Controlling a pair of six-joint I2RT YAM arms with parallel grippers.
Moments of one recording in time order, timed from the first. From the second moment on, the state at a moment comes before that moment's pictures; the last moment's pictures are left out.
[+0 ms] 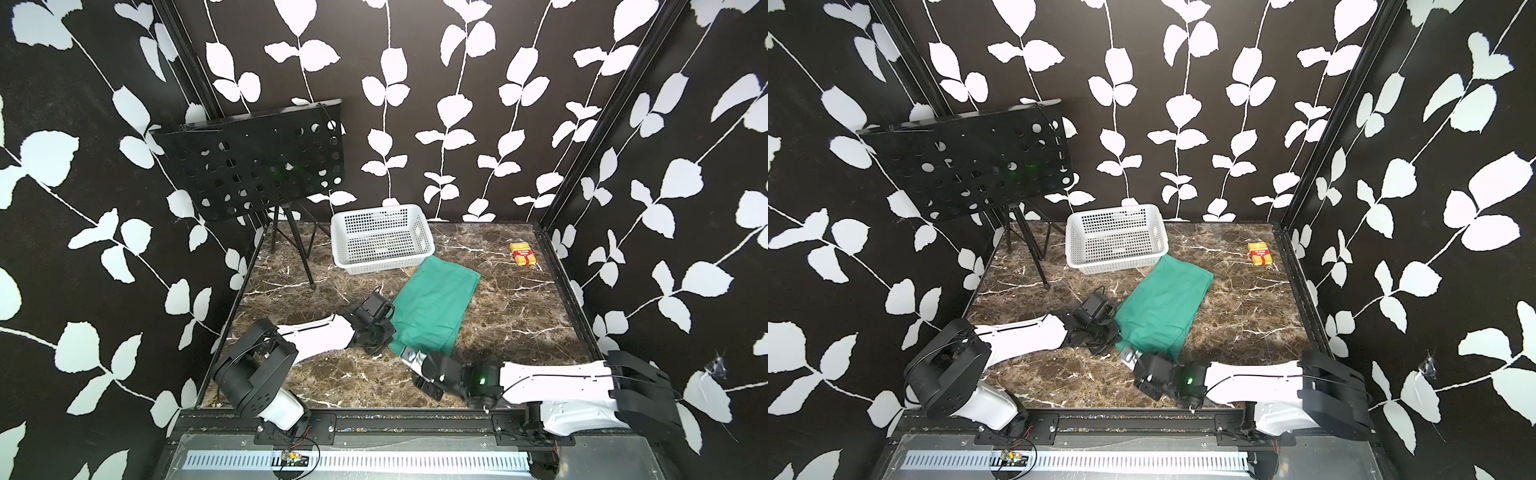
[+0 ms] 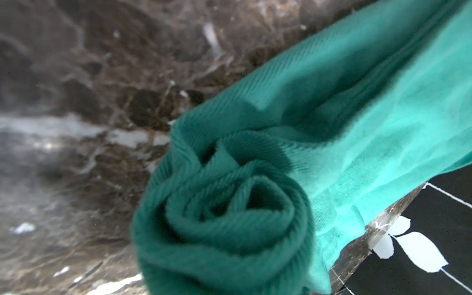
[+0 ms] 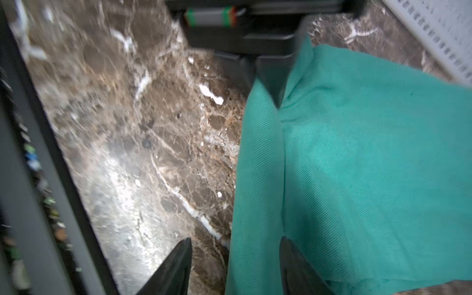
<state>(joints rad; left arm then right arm) -0.77 1.52 0.74 -0.31 0.17 -1.40 1.35 1.32 0.59 -0.19 0.33 0.04</state>
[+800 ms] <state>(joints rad) -0.78 1.36 0.72 -0.51 0.10 -1.49 1.38 1.53 0.64 -0.15 0.54 0.03</state>
